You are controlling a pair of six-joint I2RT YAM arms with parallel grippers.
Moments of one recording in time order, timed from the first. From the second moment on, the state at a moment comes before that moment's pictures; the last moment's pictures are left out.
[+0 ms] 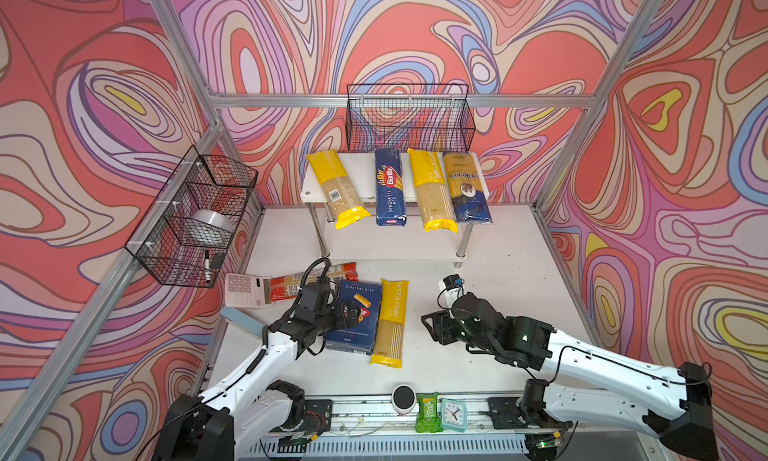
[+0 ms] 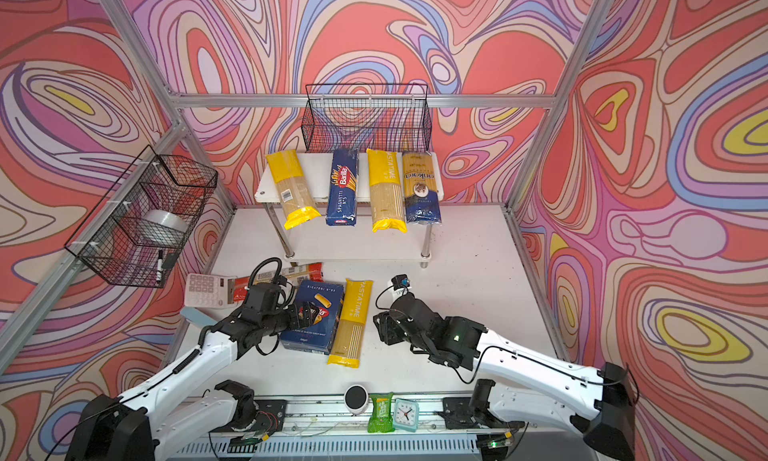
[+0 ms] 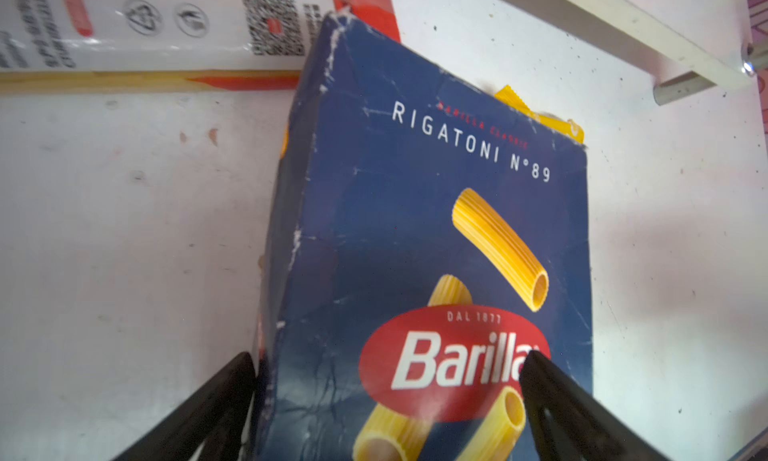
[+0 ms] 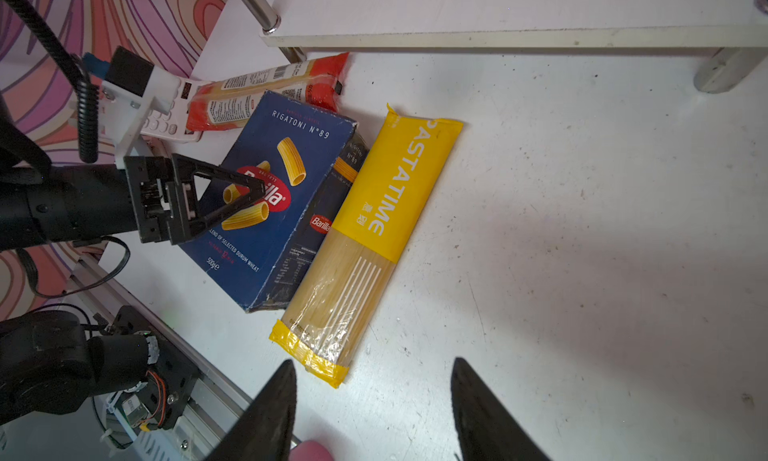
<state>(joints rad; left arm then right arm) -0.39 1.02 0.47 -0.33 0.13 -0.55 1.03 1.00 0.79 -0.51 0.21 0.71</state>
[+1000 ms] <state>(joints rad) -0.26 0.86 0.69 -0.57 -0.16 -0.54 1.01 0.86 0.68 -0.51 0.21 0.76</state>
